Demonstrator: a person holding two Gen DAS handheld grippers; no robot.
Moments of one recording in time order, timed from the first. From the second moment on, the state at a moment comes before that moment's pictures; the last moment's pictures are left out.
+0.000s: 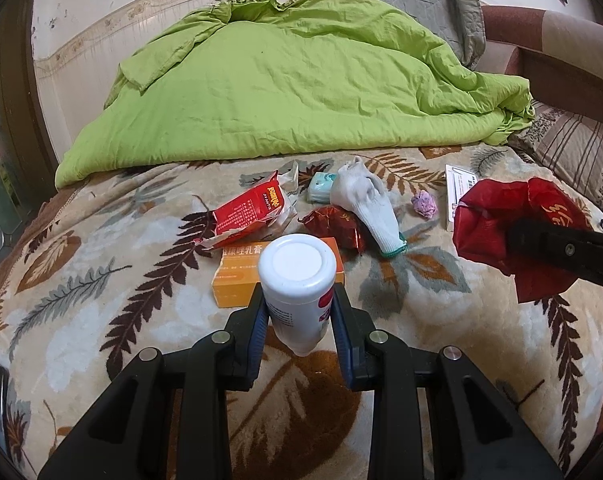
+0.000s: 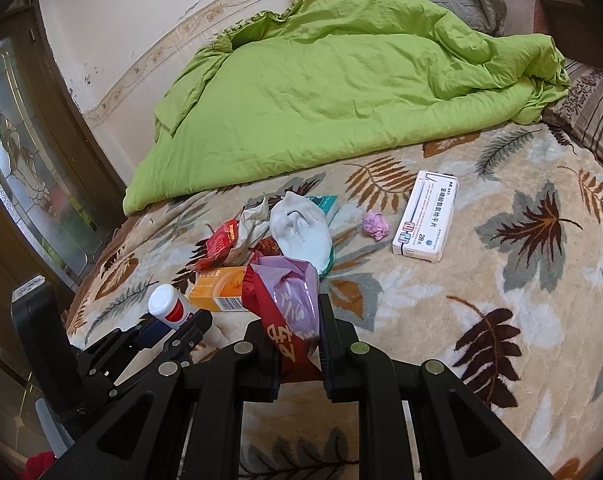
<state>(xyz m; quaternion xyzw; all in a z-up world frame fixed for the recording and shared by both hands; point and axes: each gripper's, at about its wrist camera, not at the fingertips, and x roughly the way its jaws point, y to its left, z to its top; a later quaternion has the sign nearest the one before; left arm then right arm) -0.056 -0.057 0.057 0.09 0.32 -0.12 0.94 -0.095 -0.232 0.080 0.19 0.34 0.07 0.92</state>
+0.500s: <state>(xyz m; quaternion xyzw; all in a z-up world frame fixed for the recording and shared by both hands) -0.125 -0.097 0.094 0.09 0.29 -0.28 0.91 -0.234 -0.319 0.116 0.25 0.30 0.01 0.92</state>
